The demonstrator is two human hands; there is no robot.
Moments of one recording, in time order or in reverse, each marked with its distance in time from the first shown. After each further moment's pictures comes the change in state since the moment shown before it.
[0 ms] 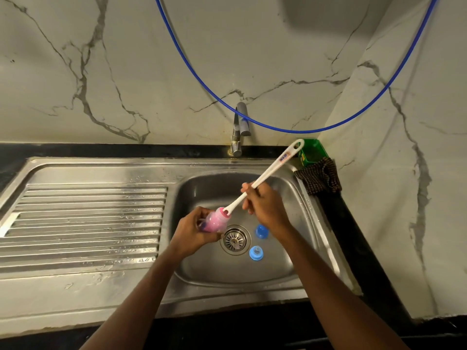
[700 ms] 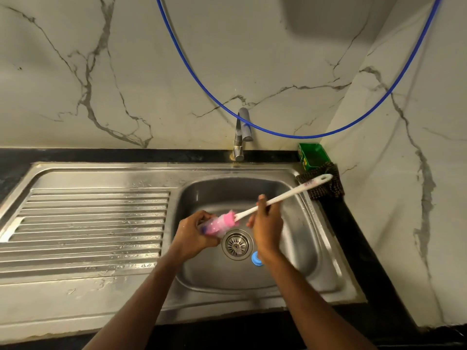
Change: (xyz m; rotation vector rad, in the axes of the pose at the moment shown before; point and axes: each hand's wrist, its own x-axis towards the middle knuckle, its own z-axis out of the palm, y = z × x) left_hand 0.002 0.002 -0.008 0.116 0.000 -0.010; right_hand -0.015 0.024 0.026 0.102 0.376 0.179
